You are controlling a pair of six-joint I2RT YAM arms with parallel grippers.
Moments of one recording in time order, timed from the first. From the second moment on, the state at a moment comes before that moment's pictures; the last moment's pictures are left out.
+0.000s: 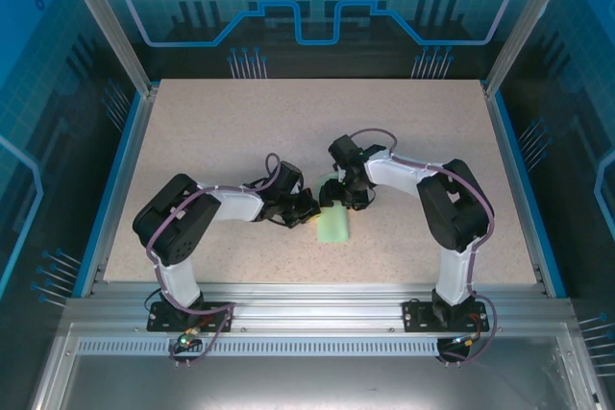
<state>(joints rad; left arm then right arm) -0.60 1.82 0.83 0.06 0.41 -1.13 0.58 1.91 1.24 -0.71 -0.21 0.57</state>
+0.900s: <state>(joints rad) -0.57 1.57 0.78 0.03 0.35 -1.11 0.55 1.89 1.20 -0.69 -0.21 0.56</state>
